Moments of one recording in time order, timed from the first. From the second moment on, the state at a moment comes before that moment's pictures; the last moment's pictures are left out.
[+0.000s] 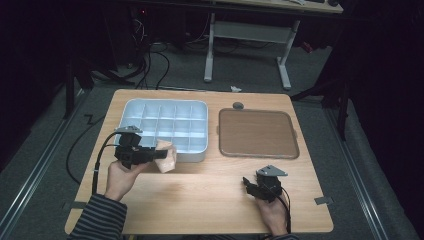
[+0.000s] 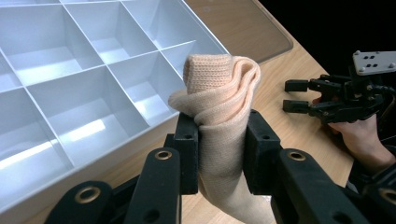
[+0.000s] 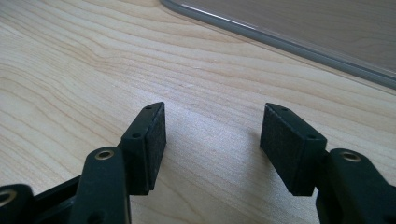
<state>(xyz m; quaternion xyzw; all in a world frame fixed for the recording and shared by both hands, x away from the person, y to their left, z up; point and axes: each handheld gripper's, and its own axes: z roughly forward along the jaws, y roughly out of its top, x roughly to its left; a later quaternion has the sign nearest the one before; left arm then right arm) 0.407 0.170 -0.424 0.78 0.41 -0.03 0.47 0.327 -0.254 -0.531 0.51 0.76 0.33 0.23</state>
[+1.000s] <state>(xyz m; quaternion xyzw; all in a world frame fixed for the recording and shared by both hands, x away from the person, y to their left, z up) 0.466 0.197 -0.434 0.75 0.46 -0.05 0.47 0.327 -0.254 -0.531 0.51 0.76 0.33 0.23</state>
